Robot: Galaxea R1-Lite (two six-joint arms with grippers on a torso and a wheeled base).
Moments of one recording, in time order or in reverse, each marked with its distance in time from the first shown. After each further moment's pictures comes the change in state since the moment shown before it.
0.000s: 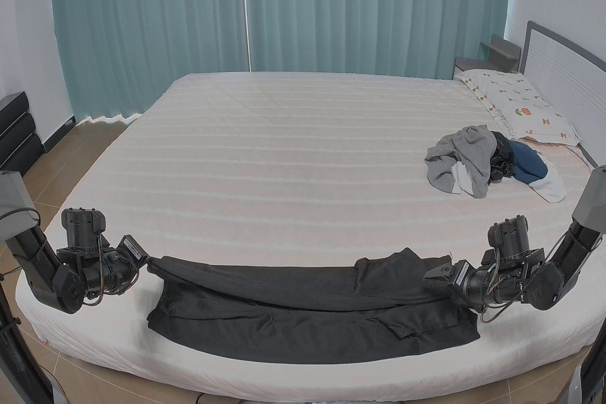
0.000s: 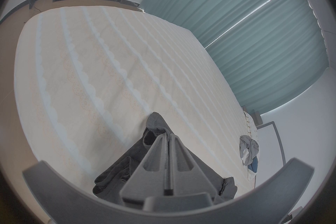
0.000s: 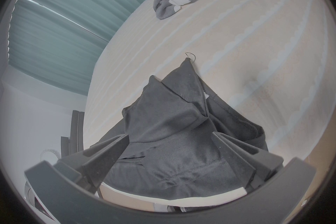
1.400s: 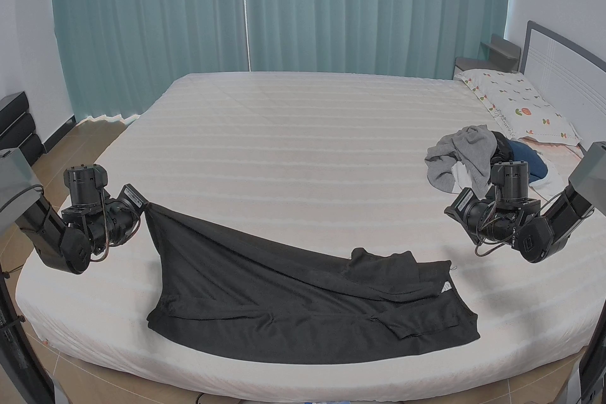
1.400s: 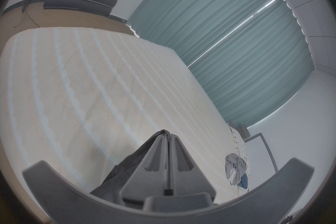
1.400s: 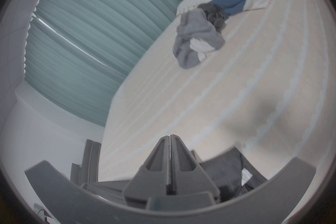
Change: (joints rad) left arm 0.008 0.048 -0.293 0.001 0.036 -0.014; right arm -0.074 0.048 -0.327 -0.072 -0.085 0.052
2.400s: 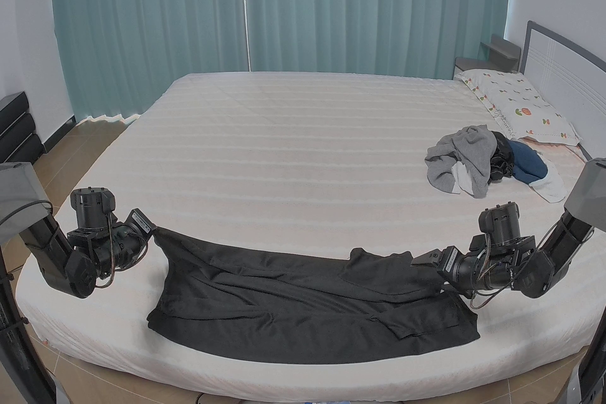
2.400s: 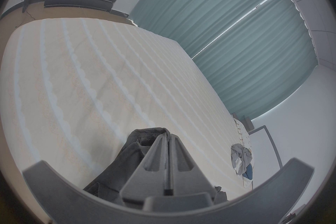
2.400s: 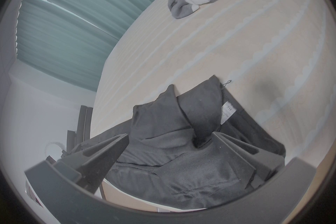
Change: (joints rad) left arm -0.050 0.009 0.152 -0.069 0.010 0.007; right arm 0.106 -0.019 0.216 0.101 0.145 -0.100
